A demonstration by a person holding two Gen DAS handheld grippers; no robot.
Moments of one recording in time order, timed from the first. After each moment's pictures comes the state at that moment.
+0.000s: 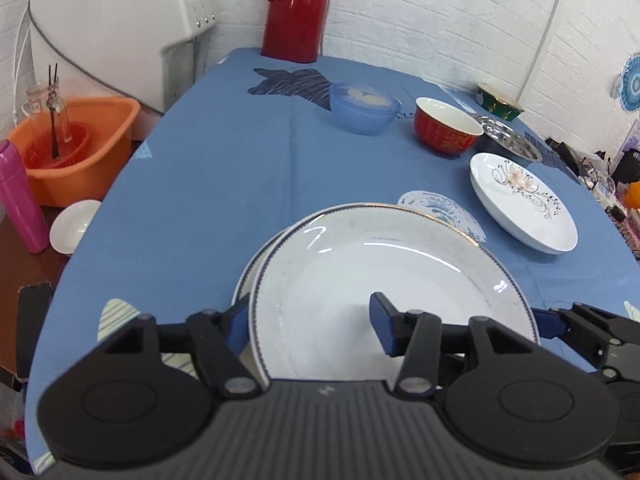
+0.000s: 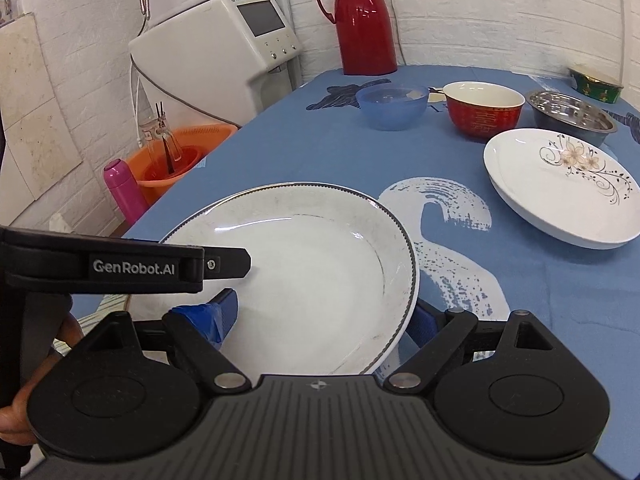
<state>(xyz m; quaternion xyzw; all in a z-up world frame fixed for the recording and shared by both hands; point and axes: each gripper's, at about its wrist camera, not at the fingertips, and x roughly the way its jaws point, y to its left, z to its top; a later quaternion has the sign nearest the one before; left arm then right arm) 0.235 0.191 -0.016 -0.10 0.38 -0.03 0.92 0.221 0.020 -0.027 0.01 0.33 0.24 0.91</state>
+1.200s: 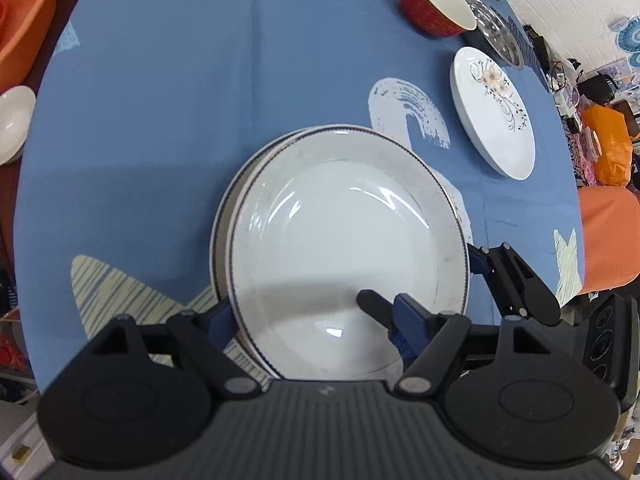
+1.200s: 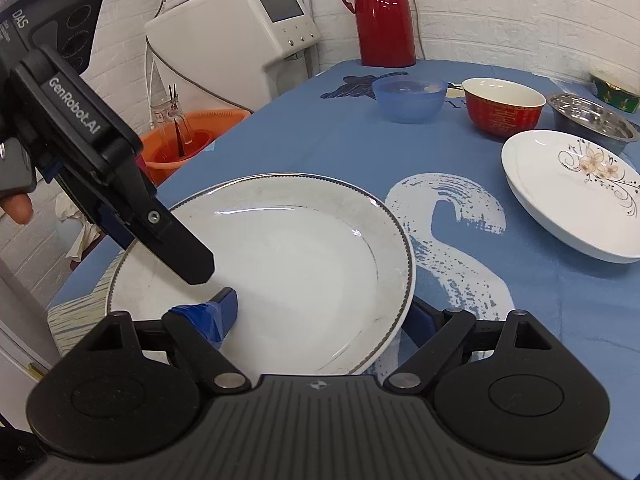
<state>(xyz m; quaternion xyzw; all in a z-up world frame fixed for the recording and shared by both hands) 0.307 0.219 0.002 -0.16 0.64 -0.15 0.74 0.230 0.023 -0.031 -0.01 0.34 0.26 0.90</state>
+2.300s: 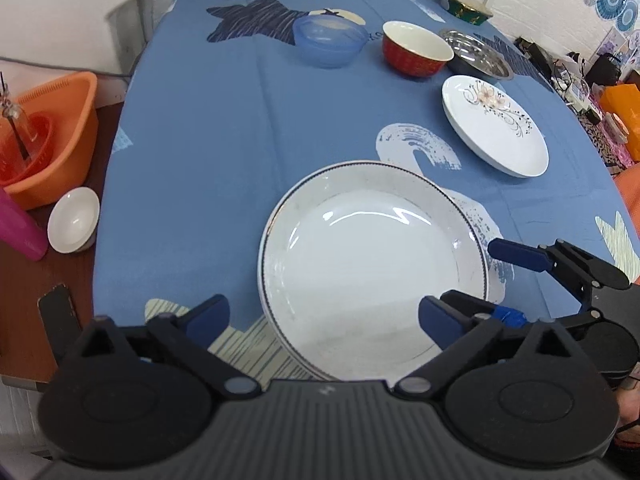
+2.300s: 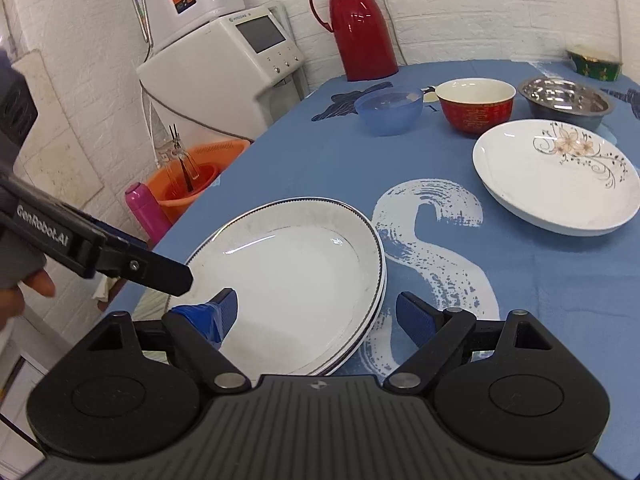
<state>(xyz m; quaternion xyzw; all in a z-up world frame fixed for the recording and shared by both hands) 0.258 0.200 0.031 -0.02 0.52 -0.10 0.85 0.218 -0.011 -0.011 0.08 0.34 0.26 0.90</state>
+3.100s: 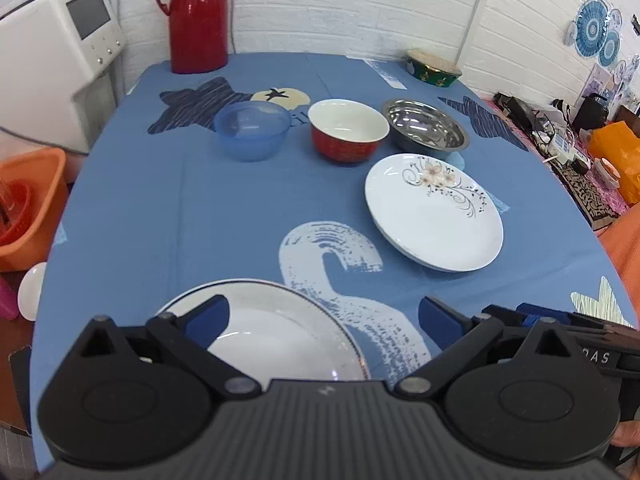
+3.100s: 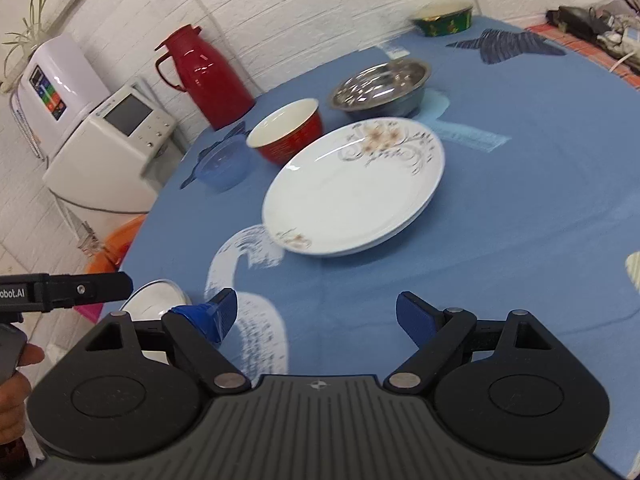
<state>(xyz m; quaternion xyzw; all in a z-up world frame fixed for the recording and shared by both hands) 0.294 0.089 0.051 -0.03 0.43 -0.10 0.90 0.242 -0.155 -0.004 0.19 0.36 0.12 0.91</state>
